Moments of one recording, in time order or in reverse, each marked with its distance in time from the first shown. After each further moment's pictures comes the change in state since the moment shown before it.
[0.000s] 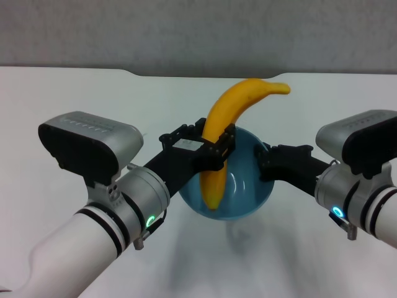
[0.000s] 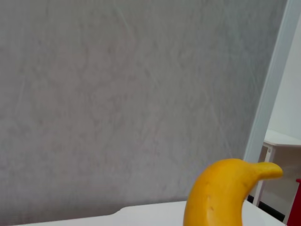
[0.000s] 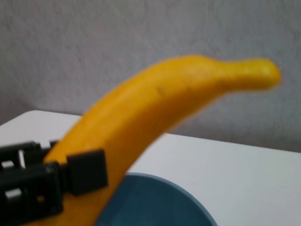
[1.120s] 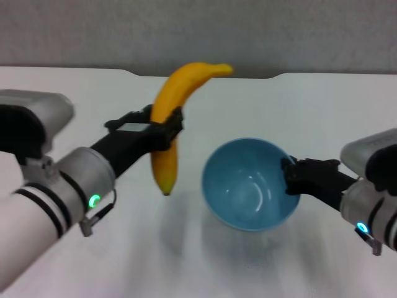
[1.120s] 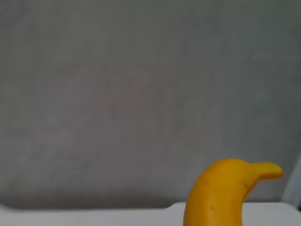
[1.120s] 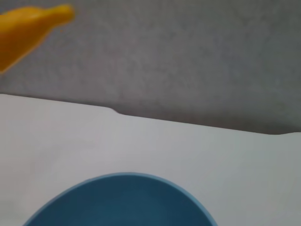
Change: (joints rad) left arm 0.159 0.003 -0.219 -0.218 0.051 -0.265 -0.001; right arm -0.086 0.000 0.044 0.013 -0.065 0.015 -0.010
